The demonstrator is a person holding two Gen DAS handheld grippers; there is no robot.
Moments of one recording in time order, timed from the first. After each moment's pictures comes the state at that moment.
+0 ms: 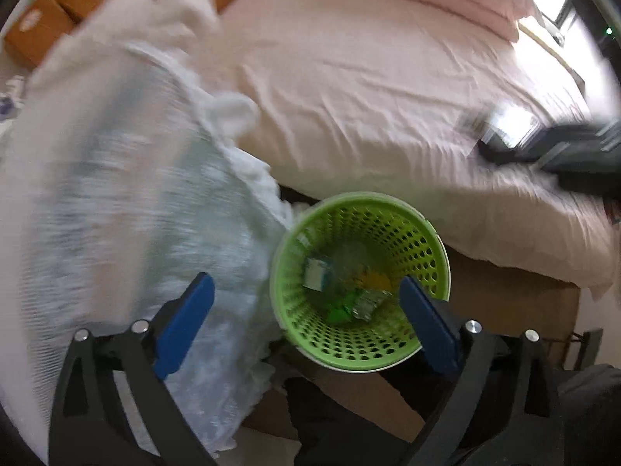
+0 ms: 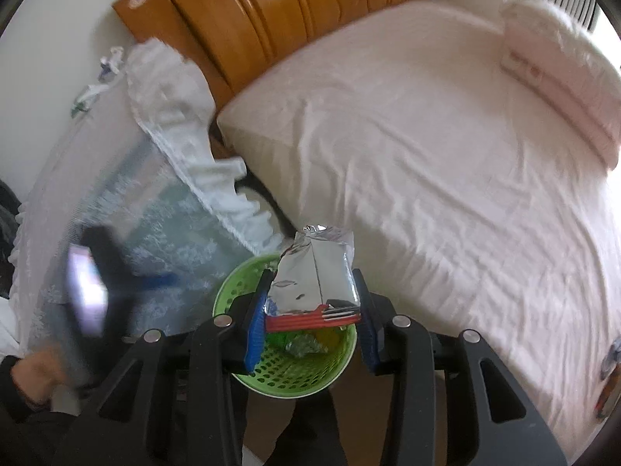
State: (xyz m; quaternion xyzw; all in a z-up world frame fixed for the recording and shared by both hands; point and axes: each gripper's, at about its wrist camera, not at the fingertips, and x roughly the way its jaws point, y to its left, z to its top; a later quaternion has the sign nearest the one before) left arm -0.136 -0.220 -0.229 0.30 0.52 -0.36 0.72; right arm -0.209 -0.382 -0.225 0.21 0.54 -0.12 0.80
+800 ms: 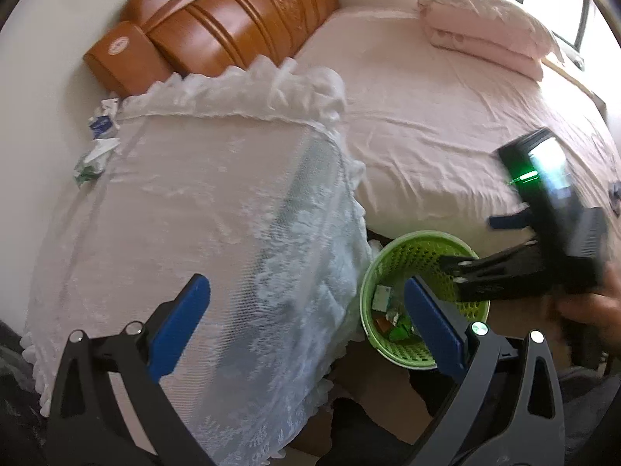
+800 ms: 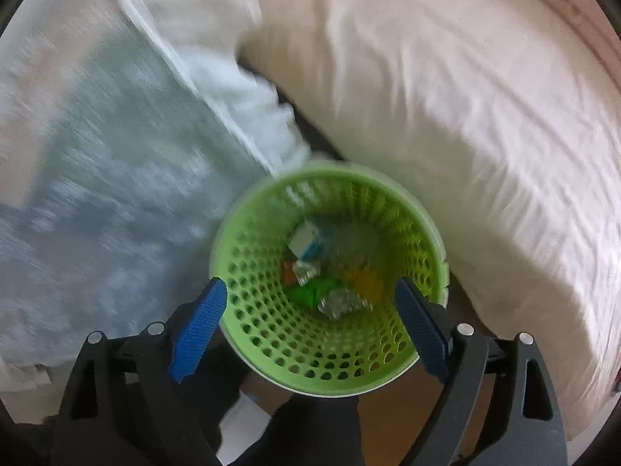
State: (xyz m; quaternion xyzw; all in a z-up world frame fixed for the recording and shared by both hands) left arm -0.099 -0.147 -0.134 0.29 0.44 -0.32 0.78; right arm -0.163 -0.306 -0.309 0.23 0.61 -0.12 0.75
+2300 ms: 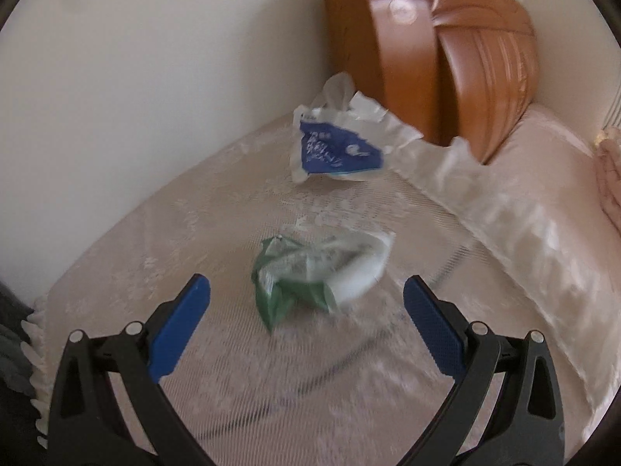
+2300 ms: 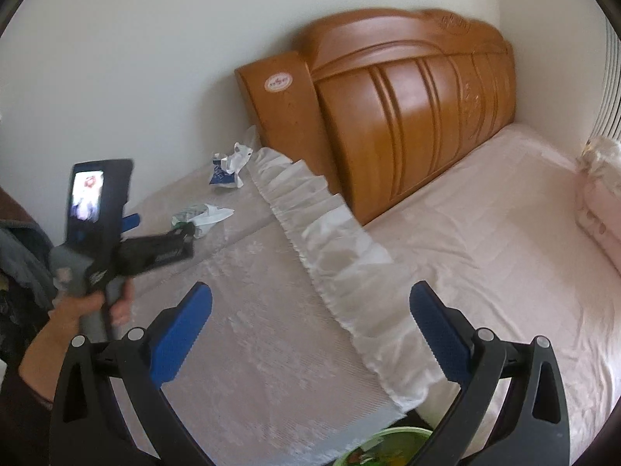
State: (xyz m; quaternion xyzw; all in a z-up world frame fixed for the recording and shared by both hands) left arm 0.278 -0.055 -0.140 0.14 0.45 -0.09 0.88; right arm 0.073 -0.221 -0.054 0.13 0.40 -0.05 0.91
